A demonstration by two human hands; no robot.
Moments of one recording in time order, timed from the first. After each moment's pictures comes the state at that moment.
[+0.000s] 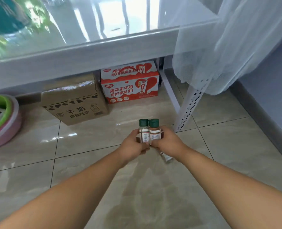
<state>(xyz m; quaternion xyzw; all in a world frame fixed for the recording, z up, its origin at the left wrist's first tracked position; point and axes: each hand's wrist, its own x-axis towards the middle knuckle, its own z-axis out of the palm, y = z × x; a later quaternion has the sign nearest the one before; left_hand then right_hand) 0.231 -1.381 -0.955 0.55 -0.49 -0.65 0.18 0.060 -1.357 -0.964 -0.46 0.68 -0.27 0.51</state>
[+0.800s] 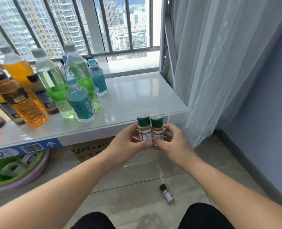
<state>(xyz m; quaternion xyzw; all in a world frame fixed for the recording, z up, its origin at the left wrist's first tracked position) 0.266 -1.377 -0.661 0.43 -0.72 -0.47 0.28 0.073 -1.325 -0.675 -0.53 0.57 -0.49 0.40</state>
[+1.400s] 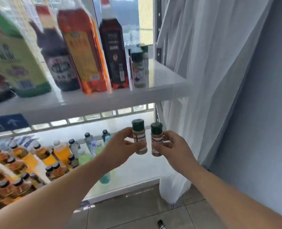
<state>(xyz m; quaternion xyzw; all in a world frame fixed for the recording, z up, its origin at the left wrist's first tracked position) 0.263 -1.387 -0.267 0.47 -0.73 -0.39 0.30 0.064 -1.322 -0.291 -0.53 0.55 -0.52 0.38</state>
